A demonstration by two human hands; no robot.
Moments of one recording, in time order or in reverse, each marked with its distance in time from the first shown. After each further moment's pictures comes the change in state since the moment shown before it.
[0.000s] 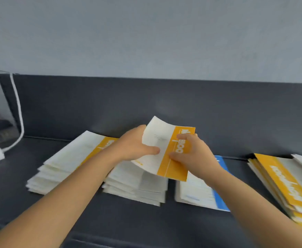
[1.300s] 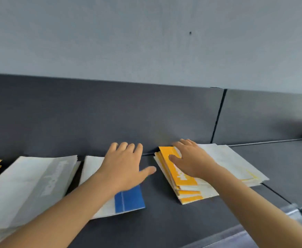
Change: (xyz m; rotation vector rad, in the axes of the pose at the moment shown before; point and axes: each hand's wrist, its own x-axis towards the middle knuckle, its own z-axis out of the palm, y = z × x) left_hand 0.041 0.112 0.160 0.820 -0.043 0.446; right_hand -0.032 0.135 -0.166 -0.822 0.110 0.160
